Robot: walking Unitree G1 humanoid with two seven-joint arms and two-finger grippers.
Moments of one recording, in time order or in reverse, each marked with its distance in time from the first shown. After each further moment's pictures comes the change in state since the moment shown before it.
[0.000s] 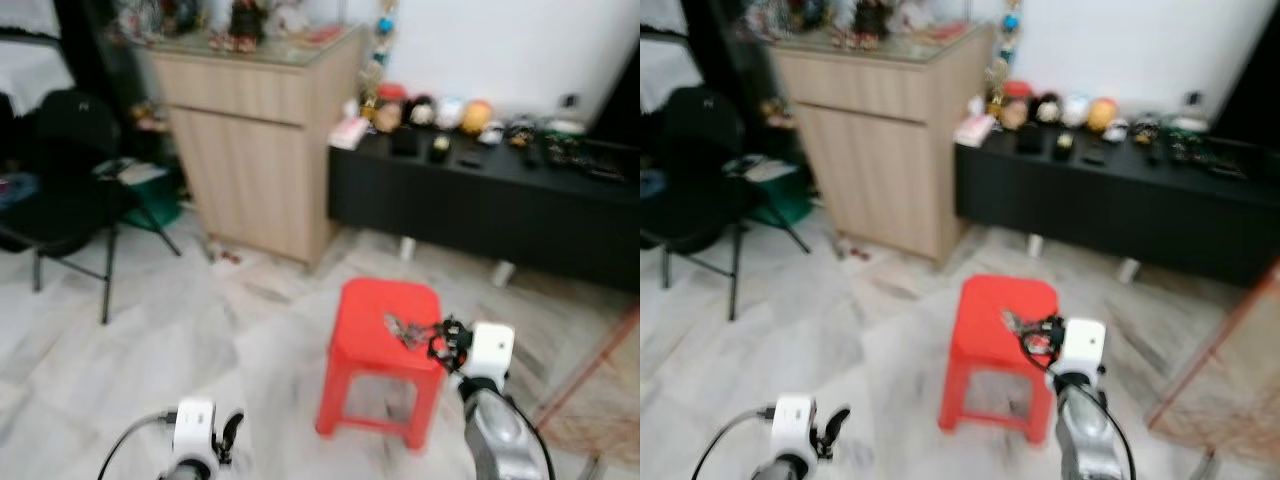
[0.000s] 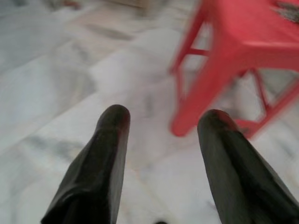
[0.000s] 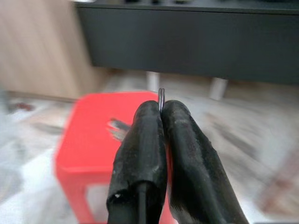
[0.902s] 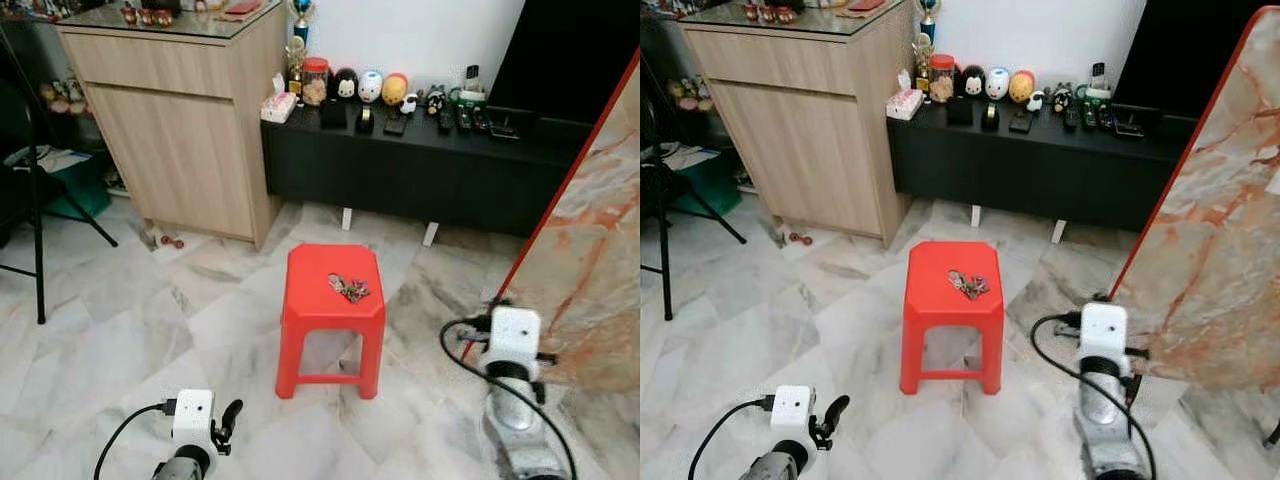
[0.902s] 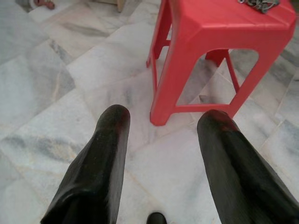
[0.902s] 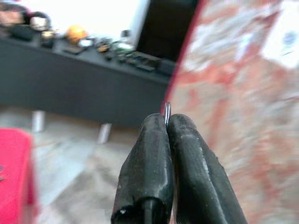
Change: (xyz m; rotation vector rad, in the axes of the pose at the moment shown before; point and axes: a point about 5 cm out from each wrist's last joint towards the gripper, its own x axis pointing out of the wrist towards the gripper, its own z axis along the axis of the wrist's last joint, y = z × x) left arm 0.002 -0.006 0.002 -0.005 -0.015 -0.011; right arm 0.004 -0.041 0.047 -0.340 -0.239 -0.390
